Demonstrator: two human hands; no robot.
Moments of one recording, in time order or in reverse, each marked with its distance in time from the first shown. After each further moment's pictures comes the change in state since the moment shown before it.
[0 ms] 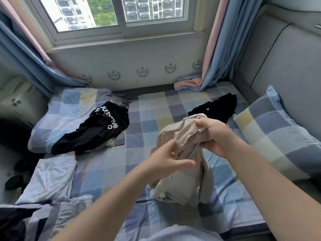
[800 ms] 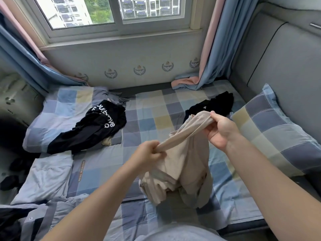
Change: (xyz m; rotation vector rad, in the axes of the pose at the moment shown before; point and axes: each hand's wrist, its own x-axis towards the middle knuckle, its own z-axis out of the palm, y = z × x) left_hand 0.012 -0.039 -0.018 0.170 0.214 -0.053; right_hand 0.018 0.000 -0.025 0.508 0.203 -0.024
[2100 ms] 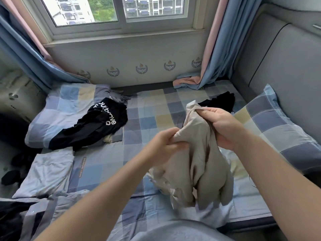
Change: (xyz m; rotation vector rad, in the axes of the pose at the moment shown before) left_hand -0.011 0.043 0.004 -0.171 -0.063 0.303; right_hand -0.046 -0.009 0.016 -0.580 -0.419 -0.118
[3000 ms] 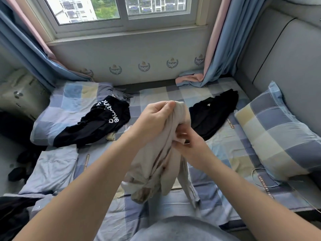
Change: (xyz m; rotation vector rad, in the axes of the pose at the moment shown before) left_hand 0.011 0.050 -0.043 -0.232 0.291 -0.063; right_hand -0.004 0.091 0.040 -0.533 0.057 -0.256
